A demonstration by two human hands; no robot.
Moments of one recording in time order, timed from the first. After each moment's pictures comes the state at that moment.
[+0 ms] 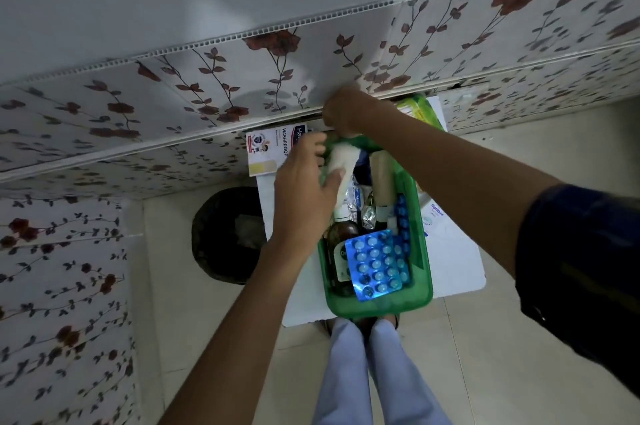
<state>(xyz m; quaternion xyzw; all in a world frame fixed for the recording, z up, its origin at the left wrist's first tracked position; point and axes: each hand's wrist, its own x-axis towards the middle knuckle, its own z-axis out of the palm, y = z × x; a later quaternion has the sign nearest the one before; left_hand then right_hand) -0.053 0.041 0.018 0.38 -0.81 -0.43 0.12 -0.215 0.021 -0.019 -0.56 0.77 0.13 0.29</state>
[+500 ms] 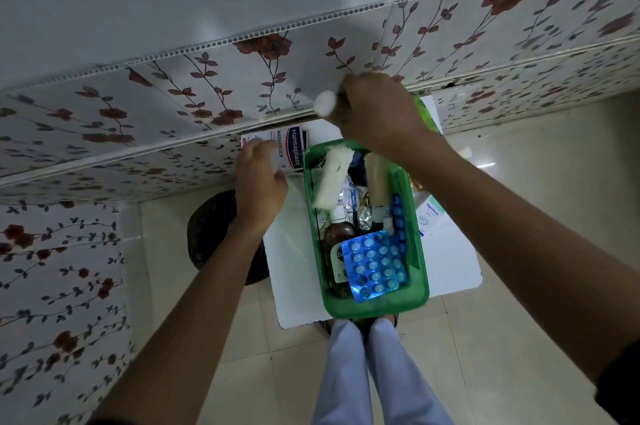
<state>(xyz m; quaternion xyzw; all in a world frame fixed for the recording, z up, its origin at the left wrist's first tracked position) -0.037 -0.014 -0.039 0.43 -0.84 -0.33 0.01 -0.202 0.069 0.032 -0.45 0.87 -0.12 0.15</state>
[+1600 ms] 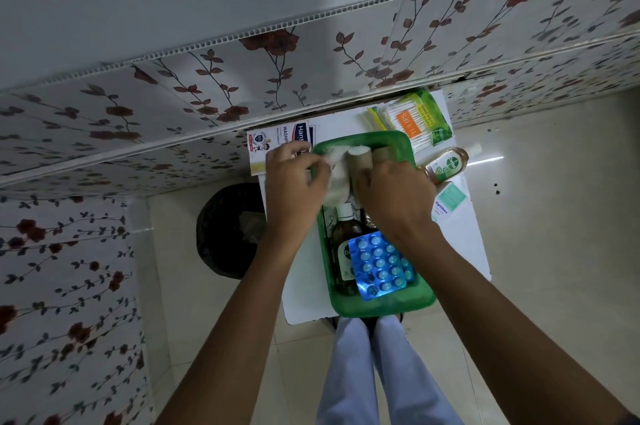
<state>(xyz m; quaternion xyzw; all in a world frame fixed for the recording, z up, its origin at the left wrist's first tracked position) -0.051 0.026 -0.009 0.41 -0.83 -0.37 0.09 -0.136 0.127 -0.002 -0.27 0.94 -0.05 0.18</state>
